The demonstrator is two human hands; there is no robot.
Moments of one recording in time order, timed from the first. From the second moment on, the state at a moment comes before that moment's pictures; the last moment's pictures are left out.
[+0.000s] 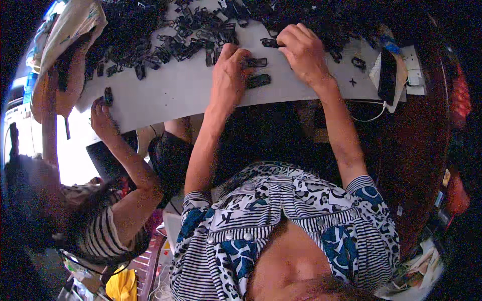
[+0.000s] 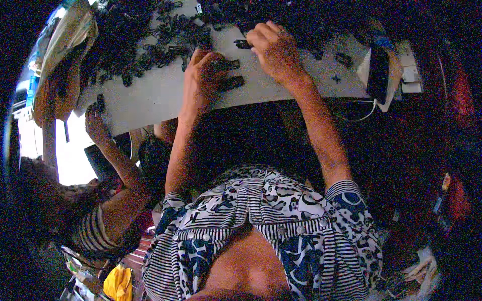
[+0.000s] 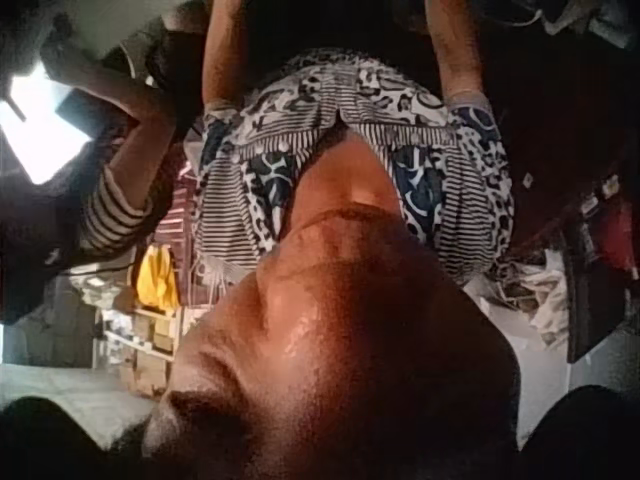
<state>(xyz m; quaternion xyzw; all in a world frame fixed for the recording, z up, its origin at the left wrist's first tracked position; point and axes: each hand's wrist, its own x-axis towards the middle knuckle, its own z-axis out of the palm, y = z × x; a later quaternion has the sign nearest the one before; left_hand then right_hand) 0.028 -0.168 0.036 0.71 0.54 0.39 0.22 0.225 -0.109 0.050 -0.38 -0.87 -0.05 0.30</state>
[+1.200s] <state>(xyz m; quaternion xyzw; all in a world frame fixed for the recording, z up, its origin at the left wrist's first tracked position) 0.028 -0.160 0.016 0.70 0.52 0.44 0.19 0.195 -0.126 0.041 -0.33 -0.91 0.02 0.26</state>
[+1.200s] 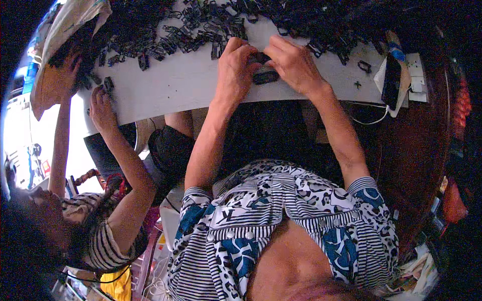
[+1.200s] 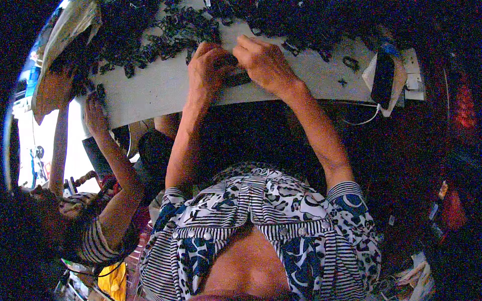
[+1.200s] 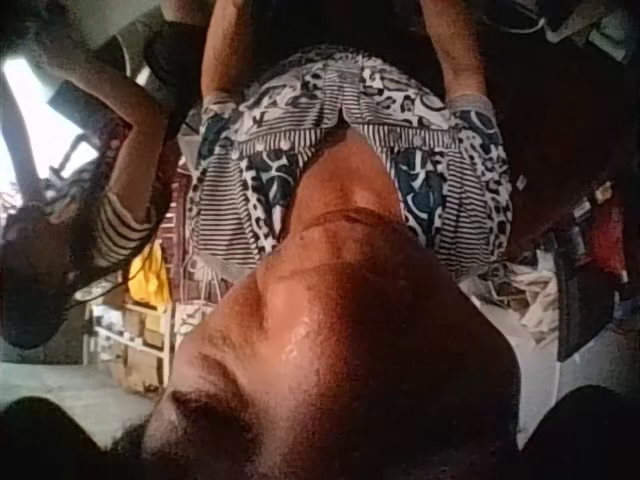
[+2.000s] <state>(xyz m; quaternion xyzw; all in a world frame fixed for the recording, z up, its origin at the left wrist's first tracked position) 0.026 -0.156 0.047 0.70 0.54 0.43 0.20 0.187 -0.096 0.048 -0.60 -0.76 -0.05 0.24</state>
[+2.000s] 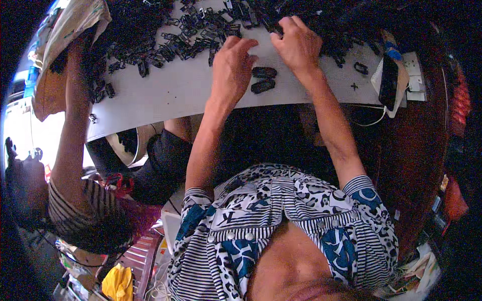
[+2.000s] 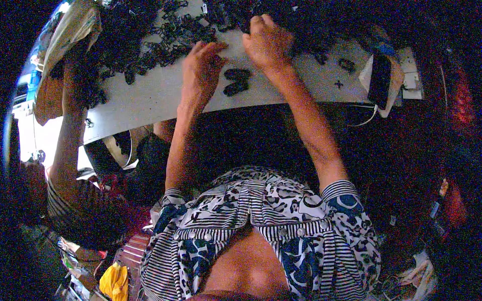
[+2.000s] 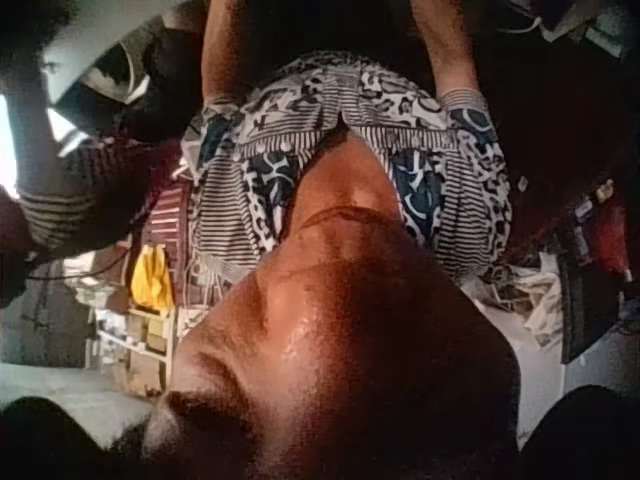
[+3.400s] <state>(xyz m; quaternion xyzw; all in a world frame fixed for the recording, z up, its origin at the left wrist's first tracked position) 0.016 -0.120 0.019 0.77 0.49 0.36 0.19 0.286 -0.141 0.046 -0.39 -0.89 0.11 0.21</state>
